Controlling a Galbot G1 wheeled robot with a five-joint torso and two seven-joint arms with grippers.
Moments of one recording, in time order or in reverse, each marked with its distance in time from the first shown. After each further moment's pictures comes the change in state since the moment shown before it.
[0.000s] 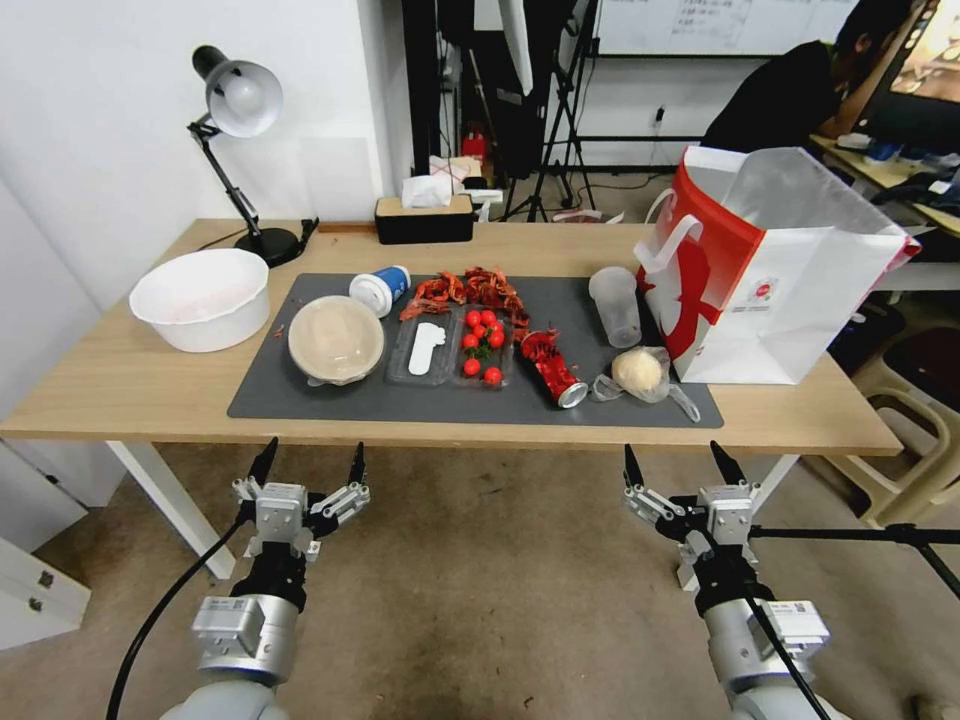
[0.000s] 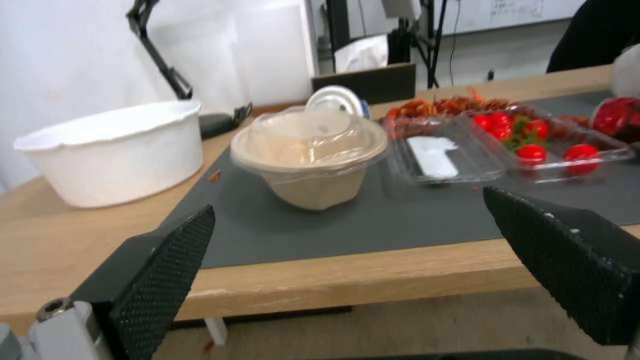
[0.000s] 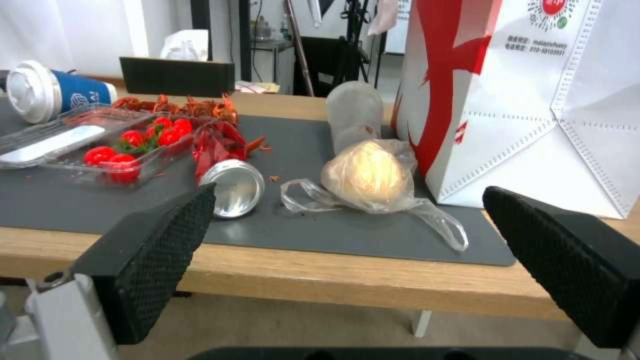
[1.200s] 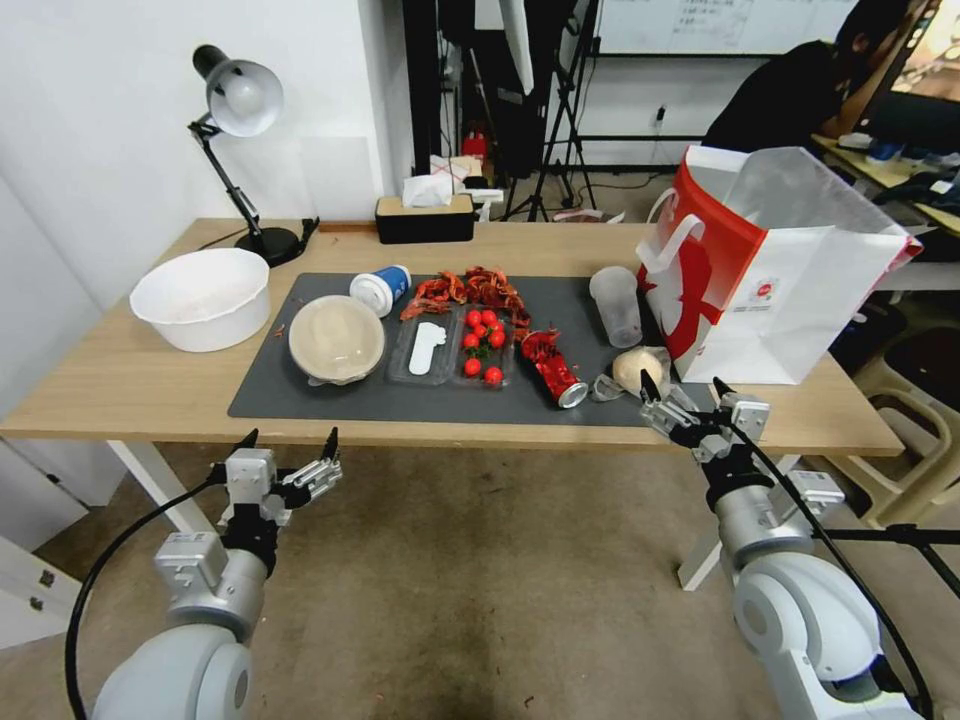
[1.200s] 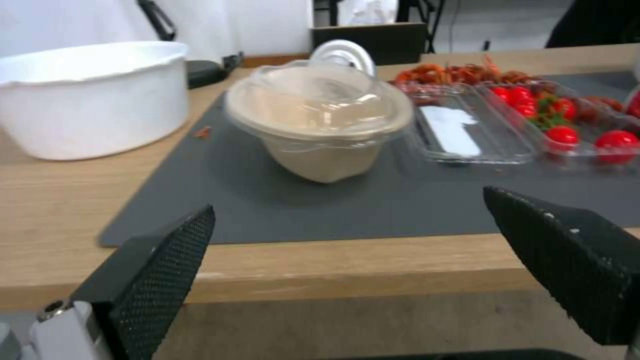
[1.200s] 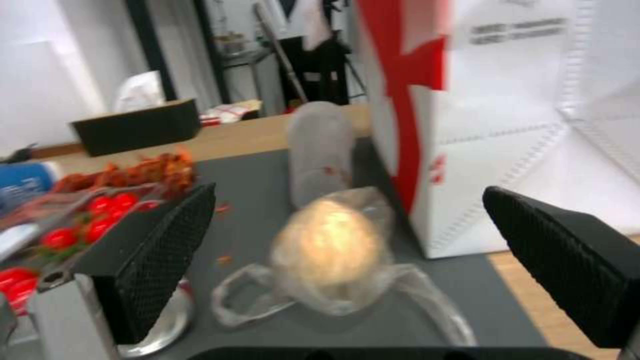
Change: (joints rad) left arm -0.133 0.003 -0.073 0.029 -0.113 0.224 0.081; right arm 0.343 -0.193 0.041 -0.127 0.425 -0.209 0.156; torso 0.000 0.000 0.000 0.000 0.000
